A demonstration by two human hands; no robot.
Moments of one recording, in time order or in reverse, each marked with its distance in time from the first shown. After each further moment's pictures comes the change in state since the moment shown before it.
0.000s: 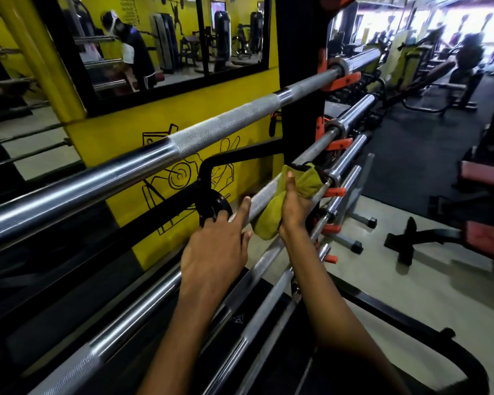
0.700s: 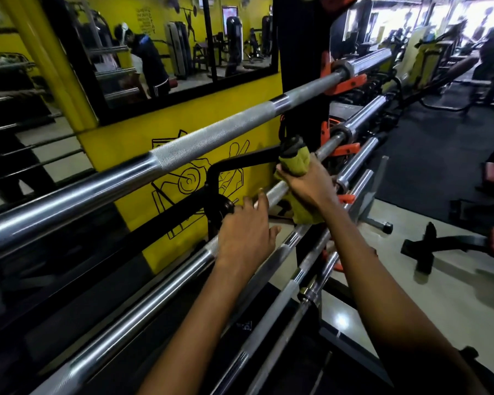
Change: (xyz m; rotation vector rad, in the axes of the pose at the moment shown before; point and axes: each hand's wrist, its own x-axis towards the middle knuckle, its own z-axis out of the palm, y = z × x) left_hand 0.063 0.042 0.021 0.071 -0.054 -0.034; right_hand 0.093 -0.045 -0.014 -0.929 -0.428 -0.490
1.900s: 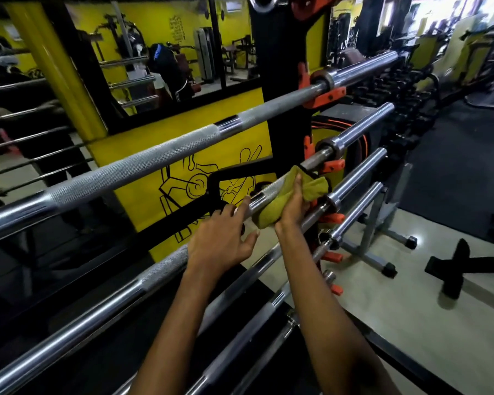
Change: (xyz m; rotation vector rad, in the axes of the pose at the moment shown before) left_hand 0.055 0.040 0.015 0.056 0.045 -0.049; right_hand 0.034 0.045 0.021 1.263 0.296 0.600
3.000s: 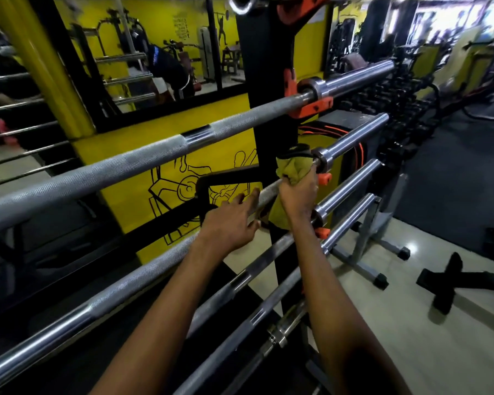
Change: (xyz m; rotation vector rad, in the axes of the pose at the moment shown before) left_hand 0.085 0.039 0.017 -0.097 -0.146 0.020; right_hand 0.066 -0.062 -0.004 -0.915 -0.129 -0.549
